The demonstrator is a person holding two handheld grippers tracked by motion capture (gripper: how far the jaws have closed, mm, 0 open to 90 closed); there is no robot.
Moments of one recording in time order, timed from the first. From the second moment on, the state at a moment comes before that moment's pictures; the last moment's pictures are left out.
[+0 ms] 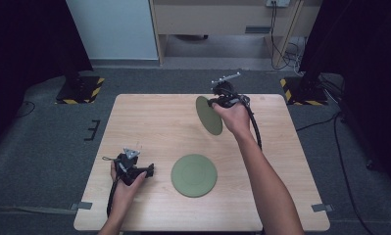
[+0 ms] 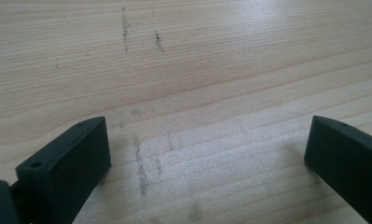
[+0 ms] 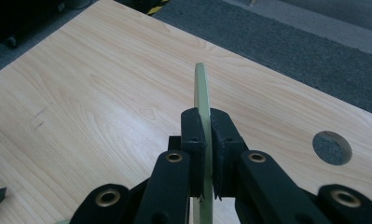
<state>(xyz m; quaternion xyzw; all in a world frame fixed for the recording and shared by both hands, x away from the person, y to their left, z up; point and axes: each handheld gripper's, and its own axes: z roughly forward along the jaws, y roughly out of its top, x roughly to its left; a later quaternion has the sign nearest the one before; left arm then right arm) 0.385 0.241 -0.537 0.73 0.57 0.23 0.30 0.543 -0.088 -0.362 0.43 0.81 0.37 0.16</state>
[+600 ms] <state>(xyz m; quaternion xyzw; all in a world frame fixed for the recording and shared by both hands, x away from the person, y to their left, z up) 0.385 0.241 -0.537 0.73 0.57 0.23 0.30 0.553 -0.024 -0.386 0.42 0.81 0.38 0.14</state>
